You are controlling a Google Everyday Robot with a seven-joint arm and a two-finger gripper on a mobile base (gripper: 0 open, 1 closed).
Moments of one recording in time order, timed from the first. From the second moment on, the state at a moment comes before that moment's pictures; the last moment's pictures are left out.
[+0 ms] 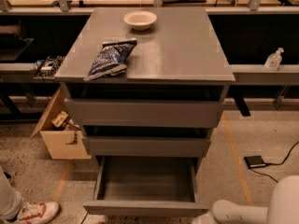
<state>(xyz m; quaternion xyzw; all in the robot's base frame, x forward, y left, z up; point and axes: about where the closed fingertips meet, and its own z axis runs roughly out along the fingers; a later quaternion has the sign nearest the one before) 0.350 -0.161 0.181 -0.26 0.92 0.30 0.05</state>
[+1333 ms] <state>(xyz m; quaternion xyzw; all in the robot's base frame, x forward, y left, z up) 0.434 -0.125 0.166 -0.29 0.90 0.28 0.15</state>
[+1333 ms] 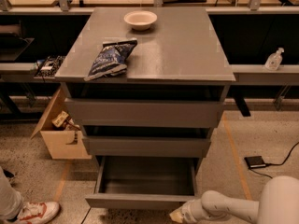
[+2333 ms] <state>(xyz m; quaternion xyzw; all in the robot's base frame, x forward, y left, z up) 0.516 -0.092 0.155 -0.32 0.86 0.30 0.26</state>
